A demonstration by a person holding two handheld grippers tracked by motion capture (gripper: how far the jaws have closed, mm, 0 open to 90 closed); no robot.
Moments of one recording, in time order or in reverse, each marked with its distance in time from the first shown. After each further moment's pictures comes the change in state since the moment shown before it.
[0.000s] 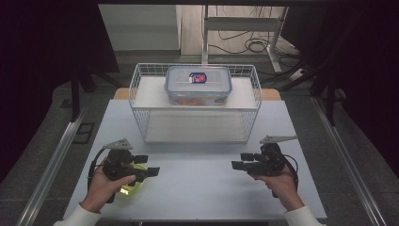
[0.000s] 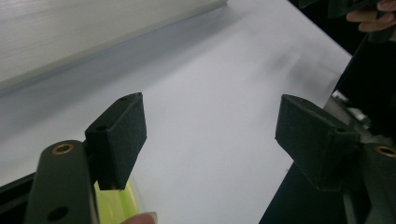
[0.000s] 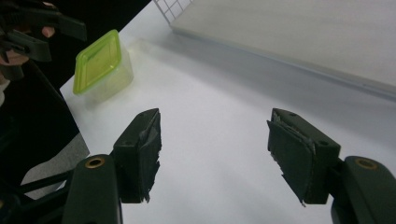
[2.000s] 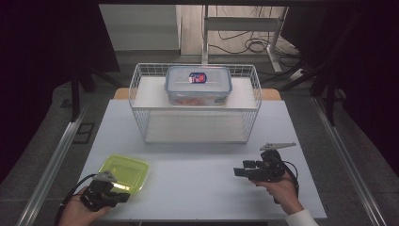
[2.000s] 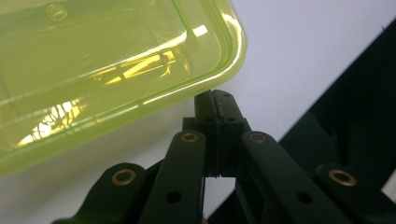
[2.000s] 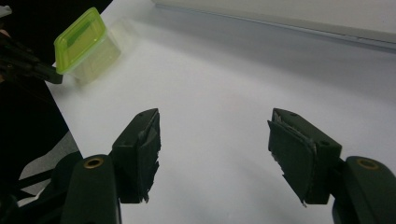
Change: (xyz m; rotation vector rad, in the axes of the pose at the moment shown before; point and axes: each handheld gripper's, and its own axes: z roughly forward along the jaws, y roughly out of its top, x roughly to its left) left arm 0.019 -0.088 -0.010 0.285 0.144 -0.025; right arm -0.015 -0.024 0.007 0.045 -0.022 0.046
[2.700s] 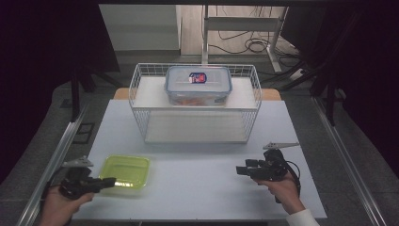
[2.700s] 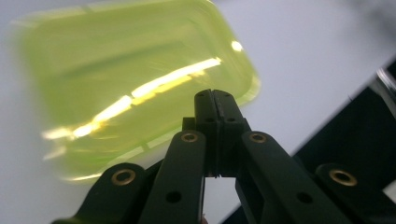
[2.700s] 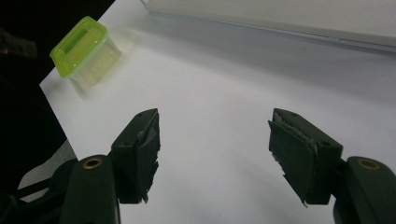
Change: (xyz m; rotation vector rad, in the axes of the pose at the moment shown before) left arm 0.044 -0.002 -0.064 -0.192 0.036 -0.162; right arm -0.005 0.000 -0.004 -0.022 -0.014 0.026
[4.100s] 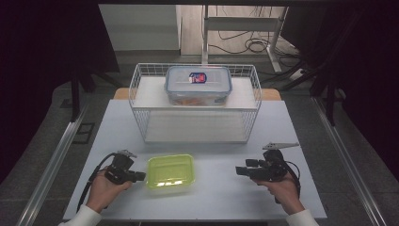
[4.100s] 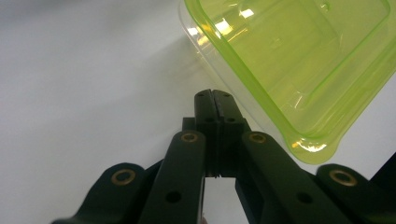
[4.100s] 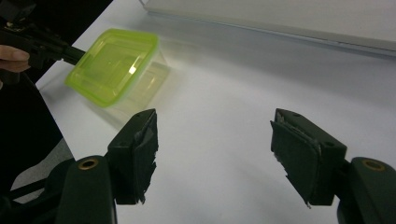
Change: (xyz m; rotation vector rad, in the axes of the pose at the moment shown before) left arm -0.046 0.045 0.112 0.209 -0.001 0.067; right arm 0.004 0.000 -0.001 -0.001 -0.014 -0.014
